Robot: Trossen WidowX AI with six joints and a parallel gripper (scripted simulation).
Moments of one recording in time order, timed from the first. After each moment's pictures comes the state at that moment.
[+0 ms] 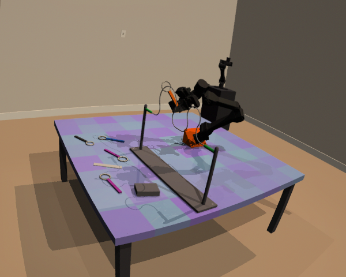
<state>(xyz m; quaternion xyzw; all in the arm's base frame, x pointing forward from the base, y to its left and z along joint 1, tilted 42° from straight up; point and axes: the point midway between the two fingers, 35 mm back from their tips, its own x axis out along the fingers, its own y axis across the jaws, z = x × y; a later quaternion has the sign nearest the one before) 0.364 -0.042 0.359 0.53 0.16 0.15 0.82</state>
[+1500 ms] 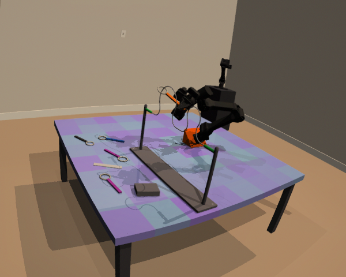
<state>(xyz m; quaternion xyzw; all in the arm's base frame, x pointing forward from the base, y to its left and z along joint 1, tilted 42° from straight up) 0.363 -0.037 0.383 0.74 0.09 0.21 0.63</state>
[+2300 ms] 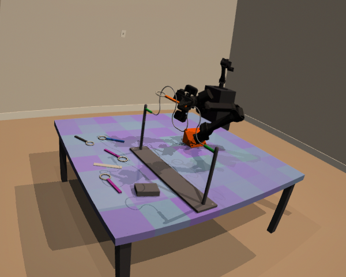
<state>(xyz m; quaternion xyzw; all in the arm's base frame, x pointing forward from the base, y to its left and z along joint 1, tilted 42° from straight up) 0.362 -0.041 0.394 0.83 0.04 0.23 0.50</state>
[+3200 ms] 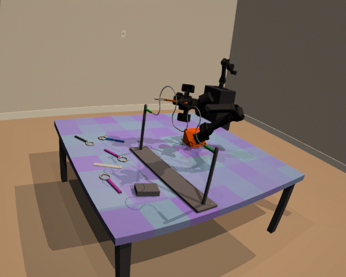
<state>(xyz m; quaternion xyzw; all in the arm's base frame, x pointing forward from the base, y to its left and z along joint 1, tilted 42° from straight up) 0.362 -0.050 0.404 0.91 0.00 0.24 0.34</state>
